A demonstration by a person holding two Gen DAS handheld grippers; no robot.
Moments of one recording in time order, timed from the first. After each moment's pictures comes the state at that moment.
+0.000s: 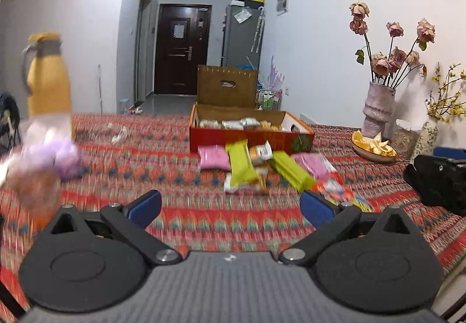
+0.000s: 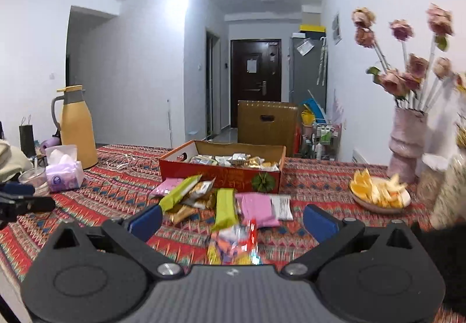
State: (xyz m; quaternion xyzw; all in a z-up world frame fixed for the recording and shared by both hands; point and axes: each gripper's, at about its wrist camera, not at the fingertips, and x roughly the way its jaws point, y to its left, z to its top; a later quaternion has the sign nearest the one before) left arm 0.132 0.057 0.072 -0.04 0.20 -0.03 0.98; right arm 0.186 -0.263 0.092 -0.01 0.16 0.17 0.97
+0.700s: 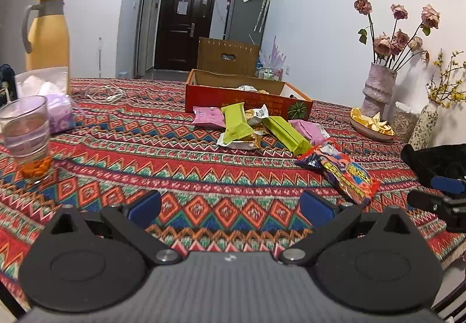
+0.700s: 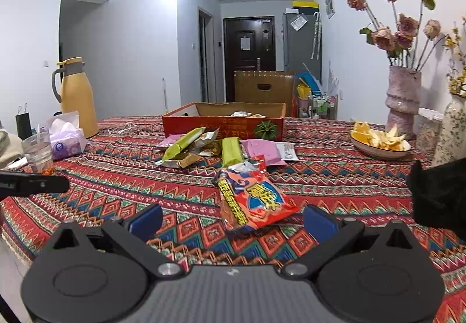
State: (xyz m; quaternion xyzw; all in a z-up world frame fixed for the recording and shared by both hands) left arm 0.139 0.053 0.036 -0.06 0.25 -0.04 0.97; right arm 0.158 -0.253 0.029 0.00 0.21 0.16 0.96
